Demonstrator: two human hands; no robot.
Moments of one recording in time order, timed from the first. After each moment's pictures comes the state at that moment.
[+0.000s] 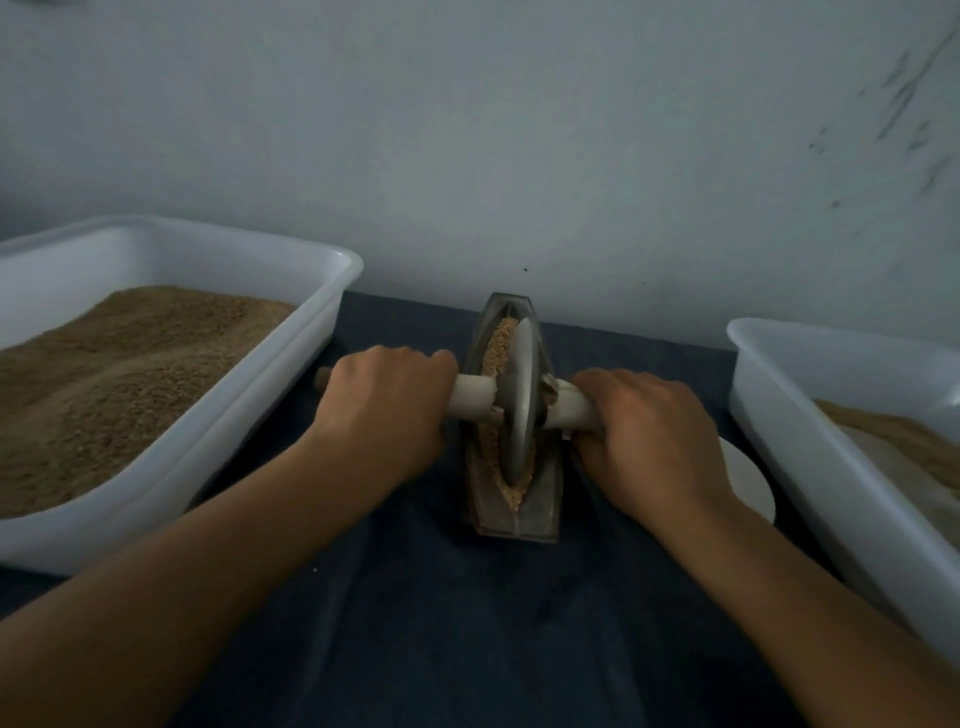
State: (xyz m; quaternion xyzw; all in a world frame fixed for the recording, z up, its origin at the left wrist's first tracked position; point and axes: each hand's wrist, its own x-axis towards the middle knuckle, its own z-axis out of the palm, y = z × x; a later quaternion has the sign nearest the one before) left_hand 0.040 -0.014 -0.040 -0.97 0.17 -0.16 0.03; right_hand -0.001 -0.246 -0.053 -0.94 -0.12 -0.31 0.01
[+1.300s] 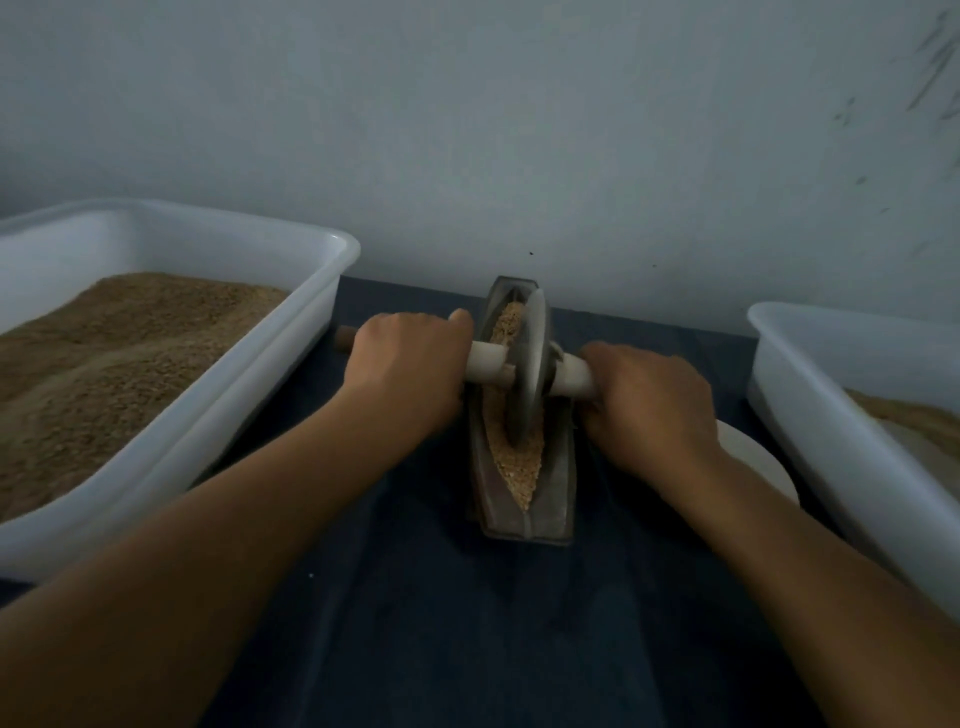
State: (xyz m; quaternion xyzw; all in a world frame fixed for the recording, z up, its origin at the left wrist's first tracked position) left_hand 0.081 -0.031 -0.046 -0.97 0.17 -0.18 0.03; right_hand 0.041 -0.254 -0.064 -0.96 -0.09 -0.28 -0.04
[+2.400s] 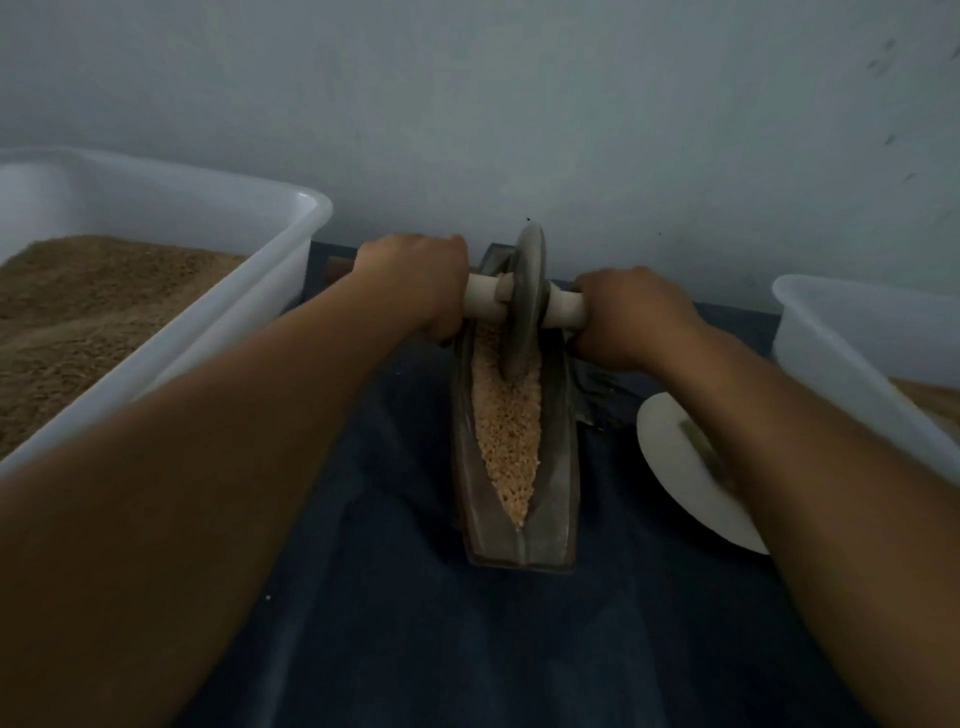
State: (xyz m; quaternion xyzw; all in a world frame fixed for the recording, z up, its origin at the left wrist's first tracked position) left_hand 0.155 -0.050 -0.021 -0.99 0.15 -0.03 0.00; right_hand 0.134 -0.264 -0.041 -0.99 -0.03 -0.09 -0.08
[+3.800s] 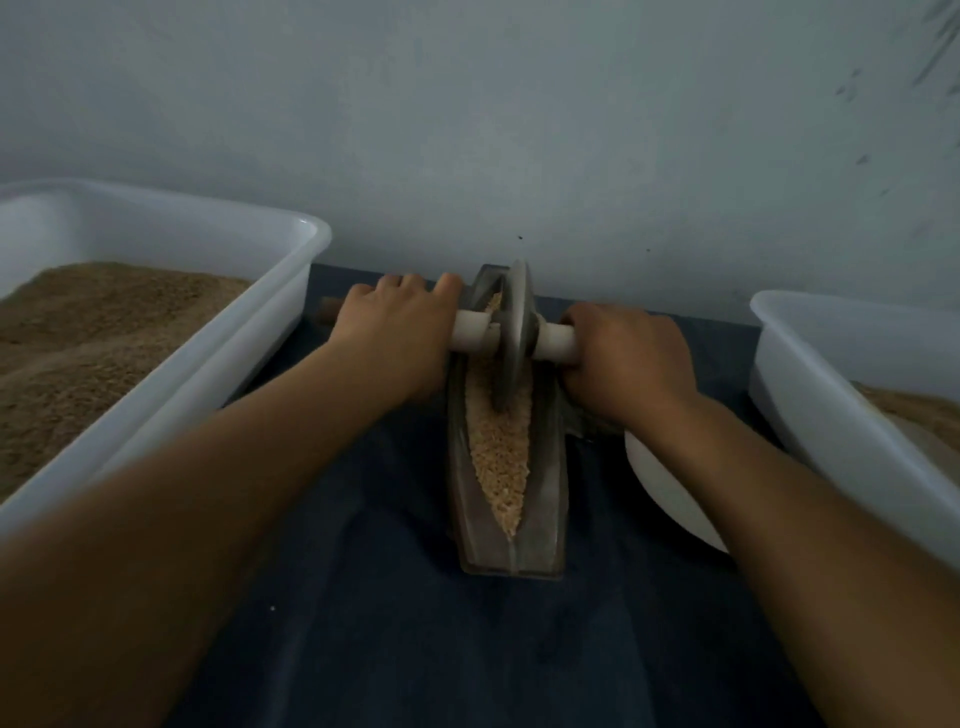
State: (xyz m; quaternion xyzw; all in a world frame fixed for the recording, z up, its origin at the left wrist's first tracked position) left_hand 0.121 -0.037 -0.039 -0.98 0.18 -0.11 0.02; right_hand 0.094 -0.258 -0.058 -0.96 -0.05 -0.25 -0.07
